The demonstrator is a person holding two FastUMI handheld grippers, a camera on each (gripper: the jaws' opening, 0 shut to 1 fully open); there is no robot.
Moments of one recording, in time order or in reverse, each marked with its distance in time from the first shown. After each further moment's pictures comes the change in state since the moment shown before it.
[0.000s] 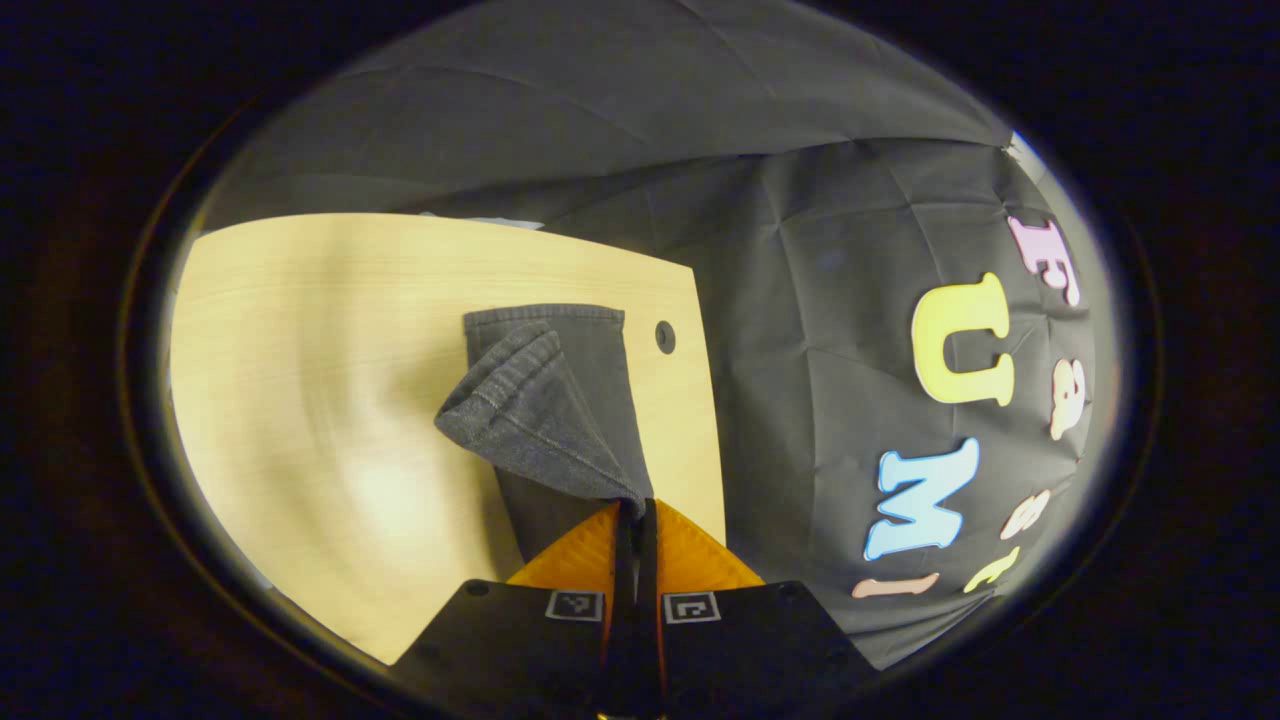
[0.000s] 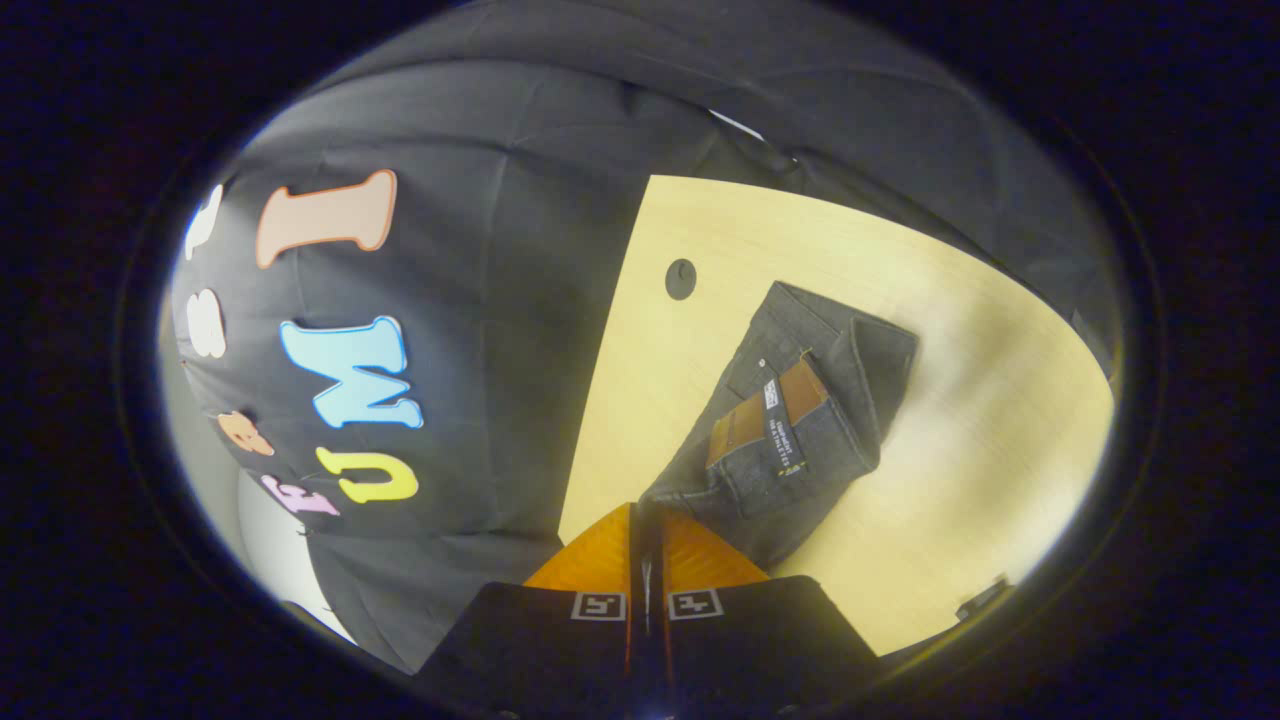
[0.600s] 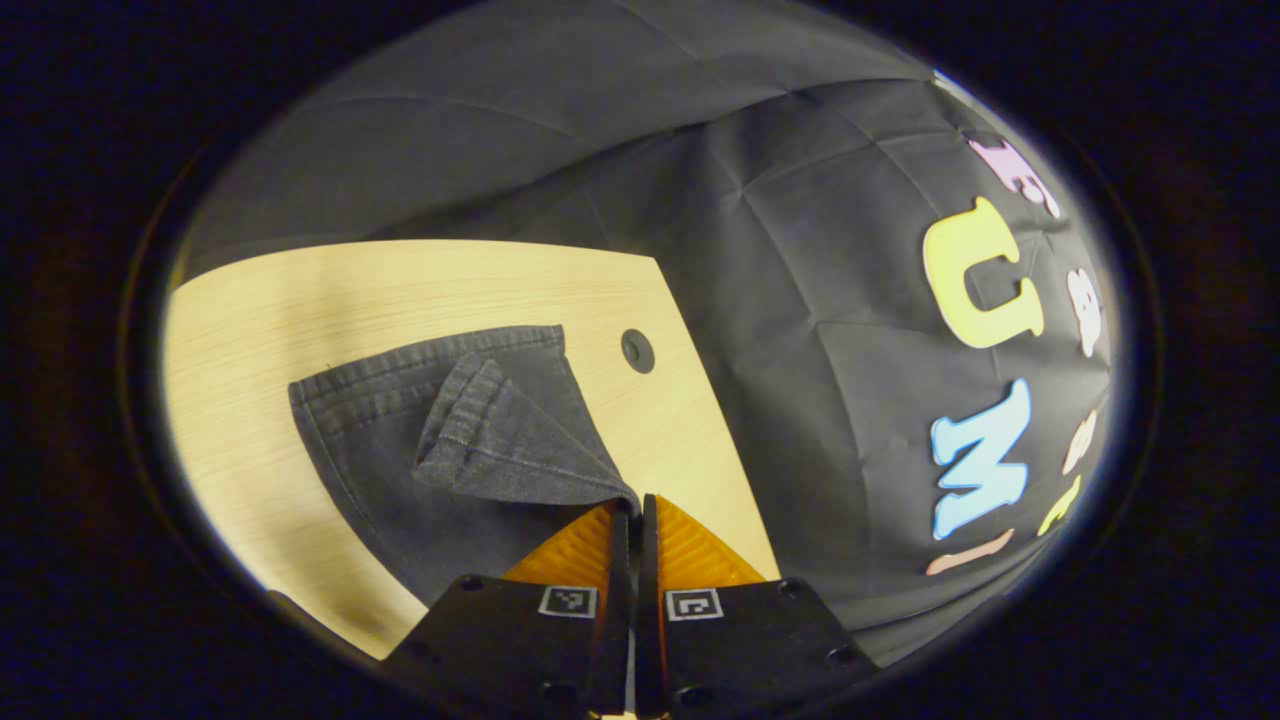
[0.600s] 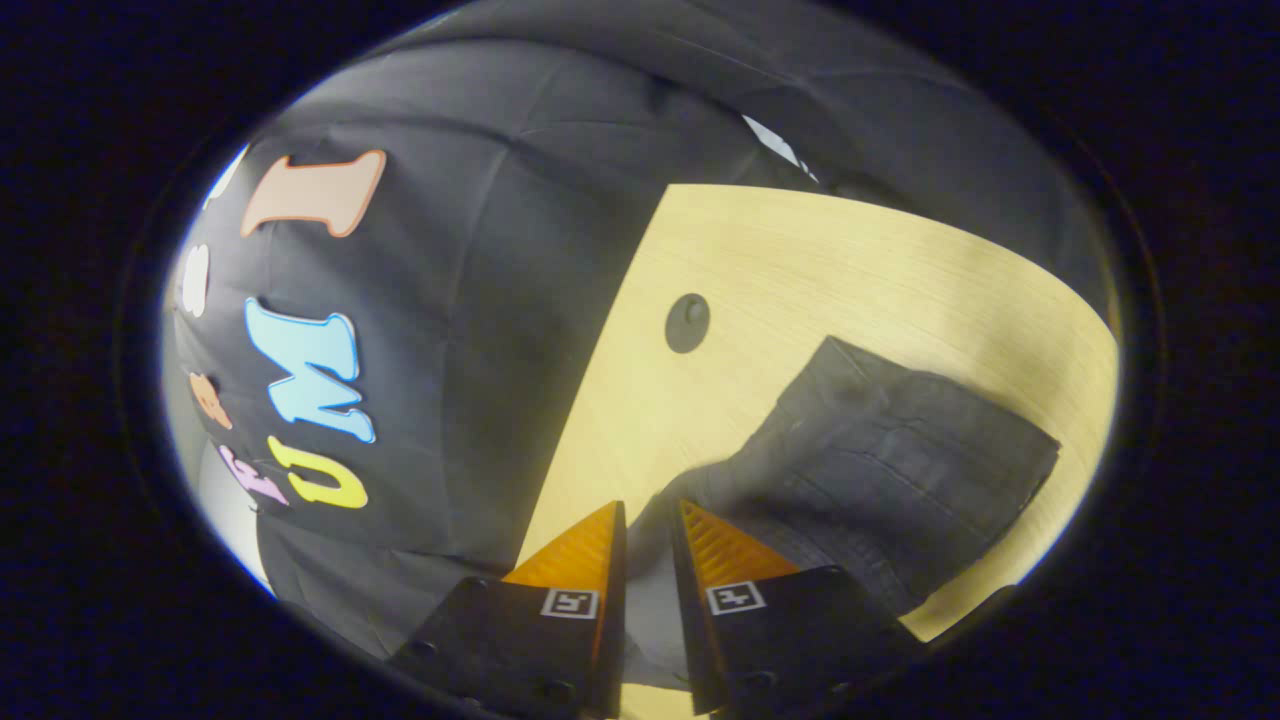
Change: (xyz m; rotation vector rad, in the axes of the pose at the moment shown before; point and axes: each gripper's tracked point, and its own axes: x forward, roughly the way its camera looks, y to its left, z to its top) left arm 0.148 -0.004 0.007 0.262 -0.044 0.034; right arm 0.105 -0.020 0.042 -0.177 -0.168 0.040
